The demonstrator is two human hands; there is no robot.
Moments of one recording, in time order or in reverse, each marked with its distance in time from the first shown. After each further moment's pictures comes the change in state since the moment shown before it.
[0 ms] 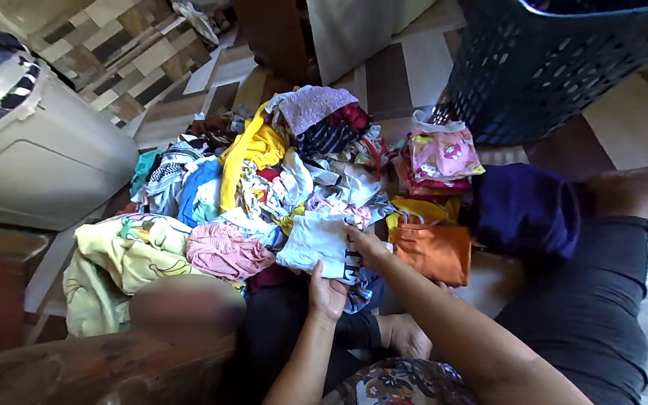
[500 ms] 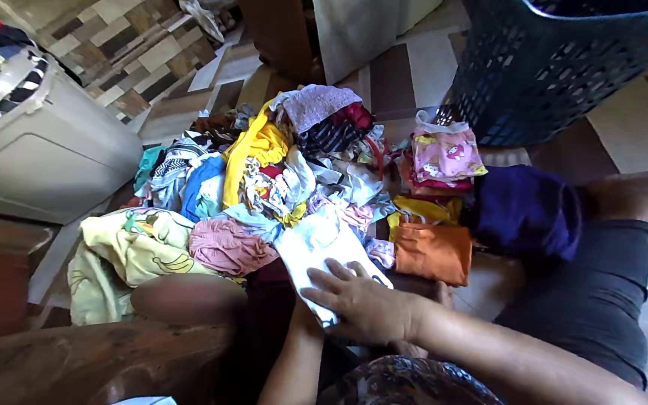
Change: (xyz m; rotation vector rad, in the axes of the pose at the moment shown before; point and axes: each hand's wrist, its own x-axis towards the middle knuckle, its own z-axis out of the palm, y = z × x) left_hand -0.061 0.034 -0.013 0.188 -0.104 0.172; right_hand -0.129 -0.024 0.005 -1.286 -0.752 -0.800
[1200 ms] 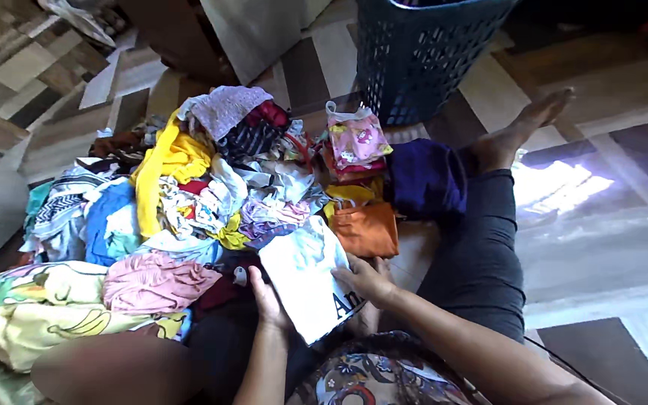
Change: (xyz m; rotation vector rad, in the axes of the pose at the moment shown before) left_hand 0.034 -0.037 0.034 -0.083 -0.158 -0.033; right_hand -0.079 0.082 0.057 1.070 0.665 0.711
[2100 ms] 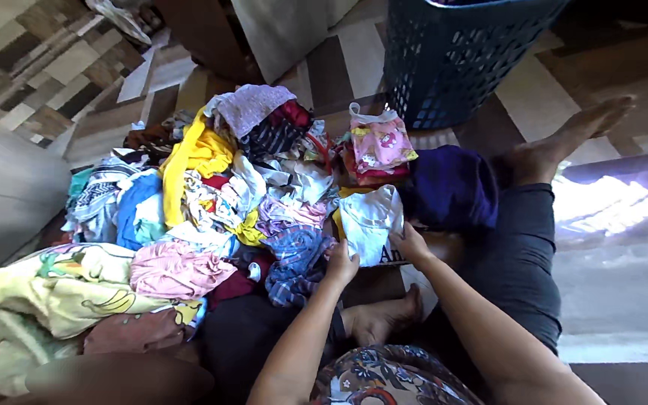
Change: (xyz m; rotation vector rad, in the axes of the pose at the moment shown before) left_hand 0.086 -0.096 0.024 1.648 -0.371 -0.087; right_hand 0.079 0.035 -0.109 -0.479 0.402 0.192
